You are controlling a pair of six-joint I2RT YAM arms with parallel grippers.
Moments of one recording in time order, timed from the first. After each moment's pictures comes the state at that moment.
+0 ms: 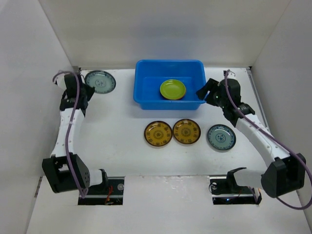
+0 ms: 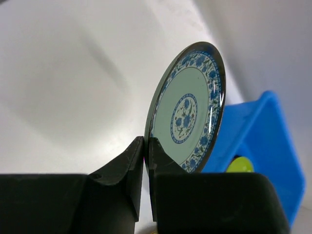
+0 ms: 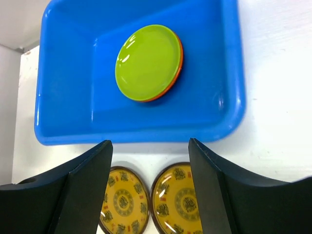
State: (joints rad) left arm 0.14 1.25 1.08 -0.42 -0.13 -0.87; right arm 0.29 1.29 1.06 -0.21 0.03 0.60
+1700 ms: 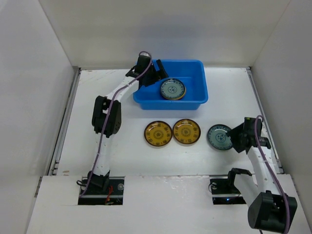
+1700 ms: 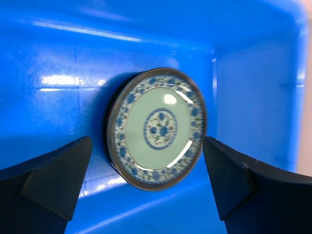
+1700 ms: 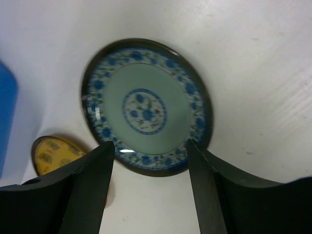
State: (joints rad) left arm -0.40 2.26 1.94 -0.29 0.17 -0.69; right arm -0.16 0.84 0.56 -0.67 0.06 0.87
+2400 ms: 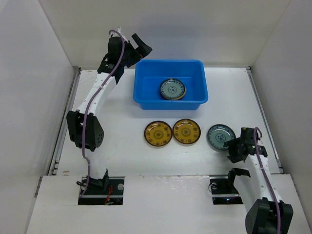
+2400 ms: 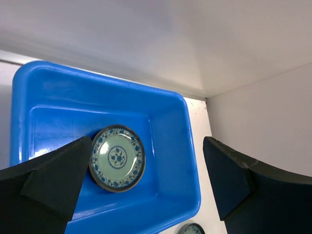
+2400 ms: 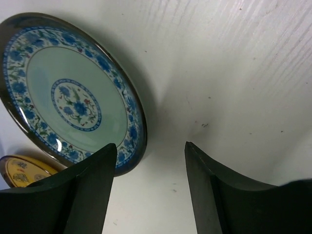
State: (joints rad) left arm -0.27 1.87 1.87 -0.24 0.17 -0.75; right arm -0.18 0.74 0.40 -0.78 0.06 1.08
